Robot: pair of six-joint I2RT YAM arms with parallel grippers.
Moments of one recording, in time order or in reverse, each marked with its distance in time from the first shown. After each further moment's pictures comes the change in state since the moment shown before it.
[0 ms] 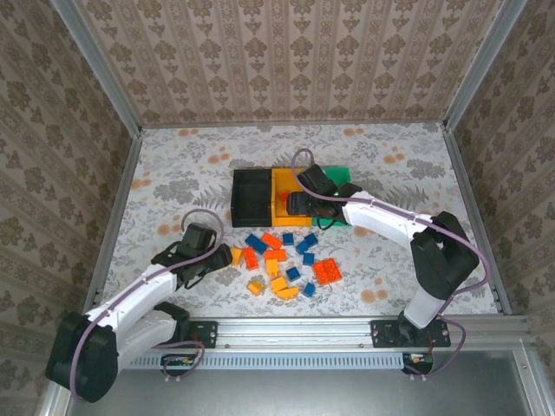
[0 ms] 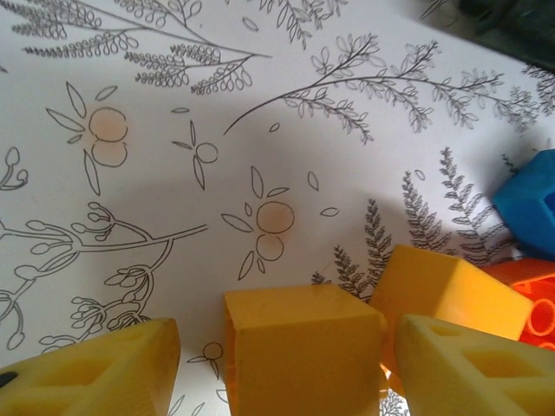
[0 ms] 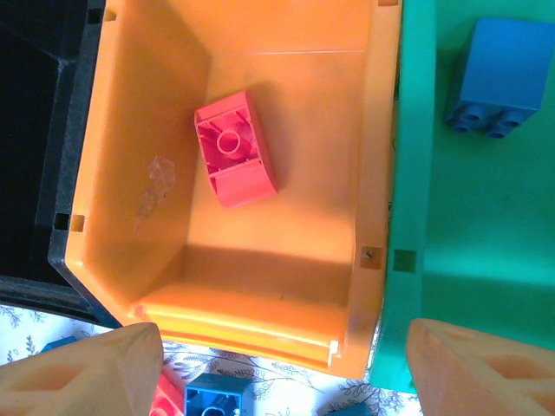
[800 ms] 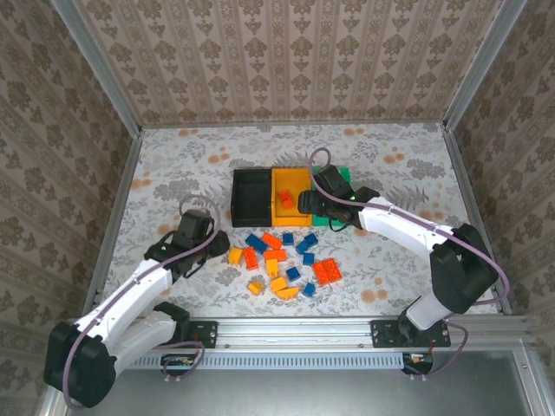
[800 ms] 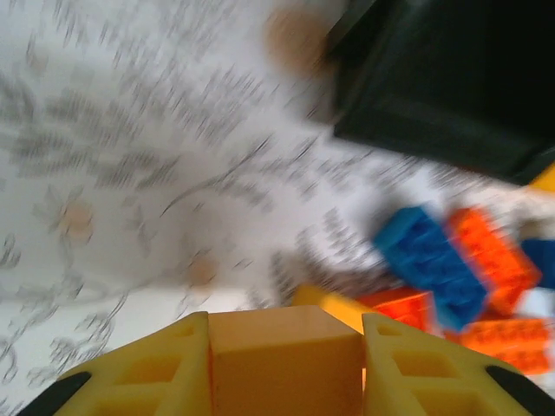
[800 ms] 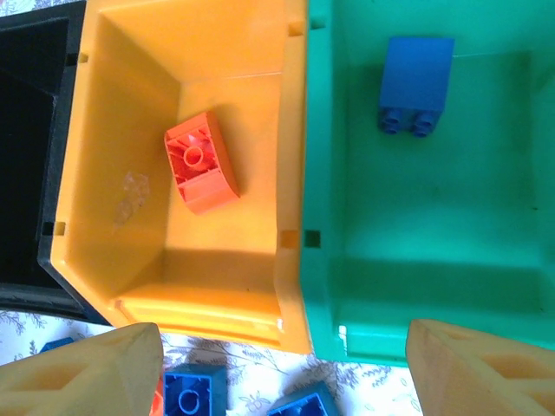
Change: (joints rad) left arm -0.016 -0.034 0.193 -0.083 0.006 0.031; right arm -0.050 -0.137 -0.114 0.020 0.000 0.022
